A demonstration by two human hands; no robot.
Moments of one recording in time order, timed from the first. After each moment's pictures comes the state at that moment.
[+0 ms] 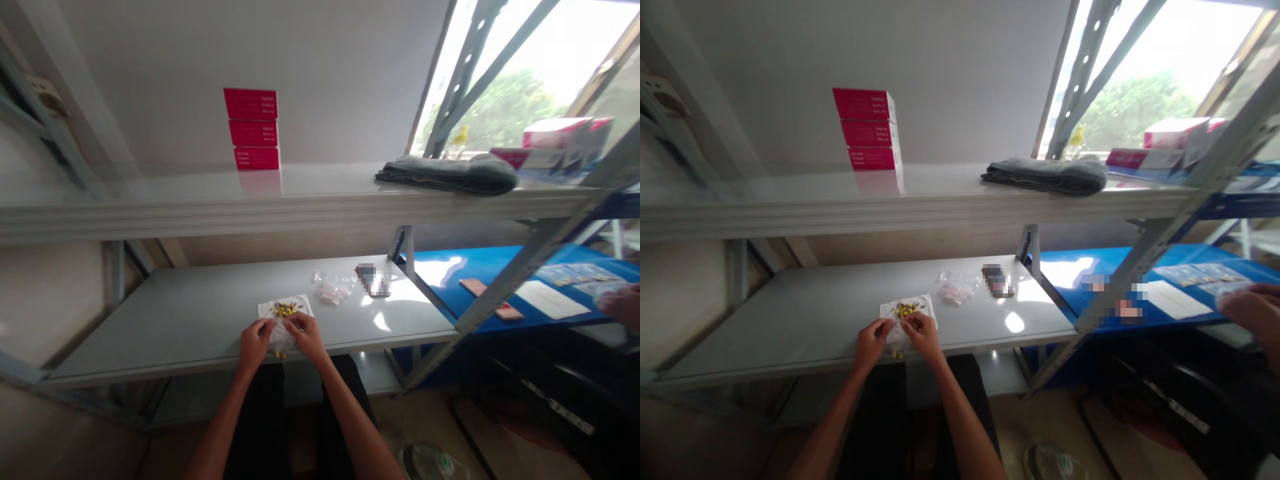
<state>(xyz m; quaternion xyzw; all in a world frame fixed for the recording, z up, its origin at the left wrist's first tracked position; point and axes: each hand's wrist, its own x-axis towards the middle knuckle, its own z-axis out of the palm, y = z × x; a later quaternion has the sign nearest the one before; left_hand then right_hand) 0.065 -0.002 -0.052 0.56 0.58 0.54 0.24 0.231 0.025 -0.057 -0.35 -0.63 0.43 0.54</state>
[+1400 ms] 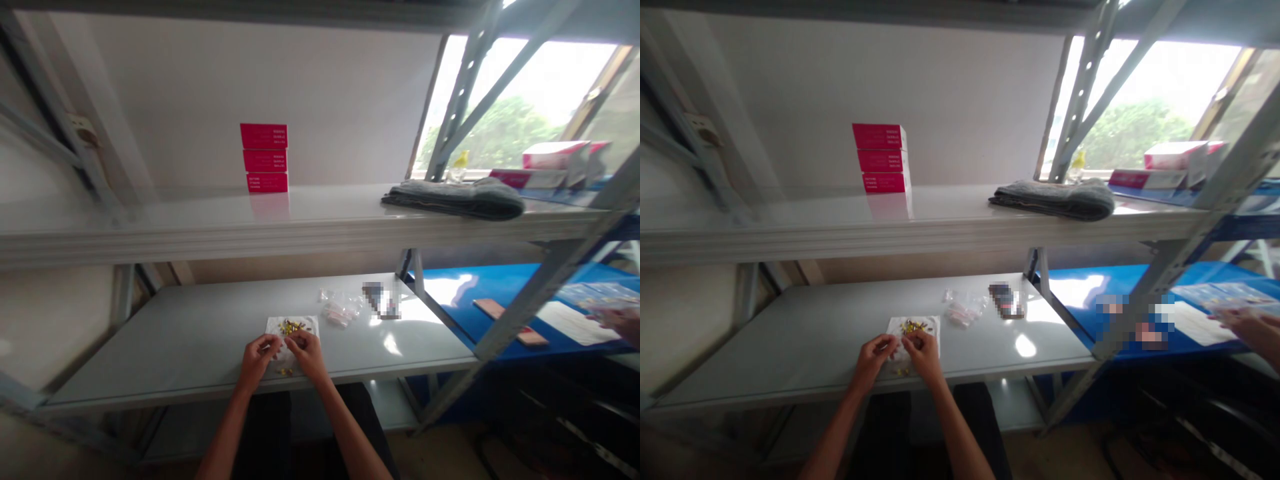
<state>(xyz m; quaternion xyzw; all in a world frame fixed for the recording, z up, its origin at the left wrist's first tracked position) 0.057 0.007 -0.043 0.52 0.50 0.56 0.40 0.211 0.042 -0.065 -0.36 -0.61 0.45 0.55</state>
